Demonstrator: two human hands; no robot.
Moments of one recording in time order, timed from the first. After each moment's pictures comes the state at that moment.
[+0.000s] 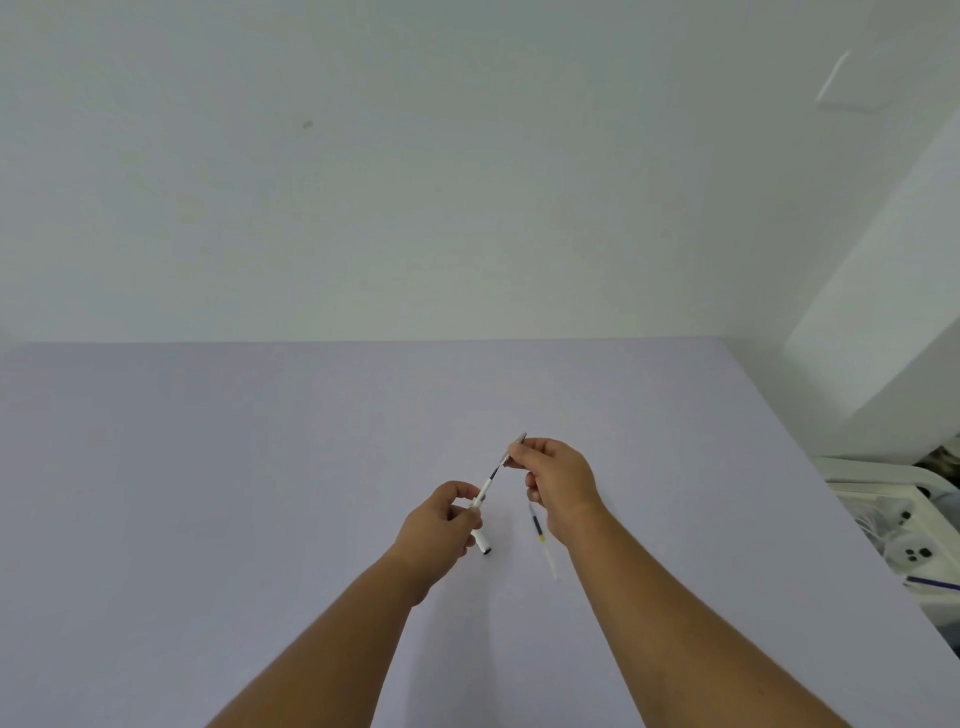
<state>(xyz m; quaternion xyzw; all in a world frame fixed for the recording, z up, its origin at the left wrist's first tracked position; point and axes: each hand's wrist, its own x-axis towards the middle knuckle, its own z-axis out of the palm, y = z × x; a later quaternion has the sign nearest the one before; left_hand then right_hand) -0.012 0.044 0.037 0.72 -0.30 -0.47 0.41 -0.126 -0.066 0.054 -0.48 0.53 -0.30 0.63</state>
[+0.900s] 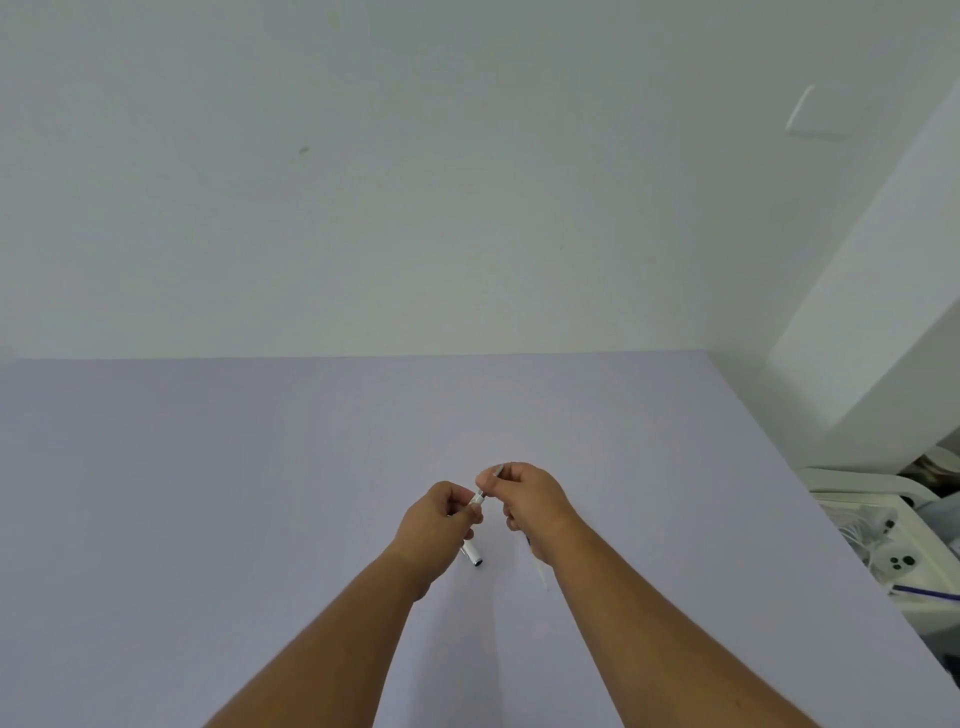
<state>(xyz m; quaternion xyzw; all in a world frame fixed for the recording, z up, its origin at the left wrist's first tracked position) -0.015 0.037 0.049 0.72 -0.30 -0.44 0.43 -0.125 -0.053 0.054 -0.56 0.48 -0.20 0.65</state>
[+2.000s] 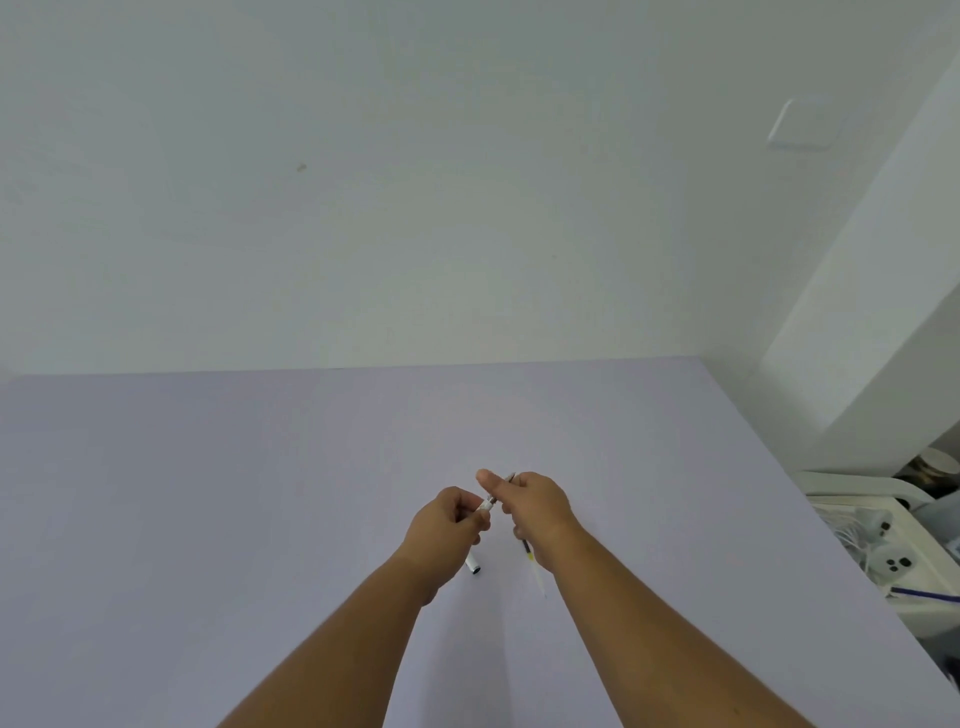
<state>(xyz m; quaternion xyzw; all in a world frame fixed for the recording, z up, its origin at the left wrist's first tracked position) -0.025 0.032 0.053 0.72 -0.34 -0.44 0.42 -0.133 -0.052 0.064 -0.56 0.54 -0.20 0.59</state>
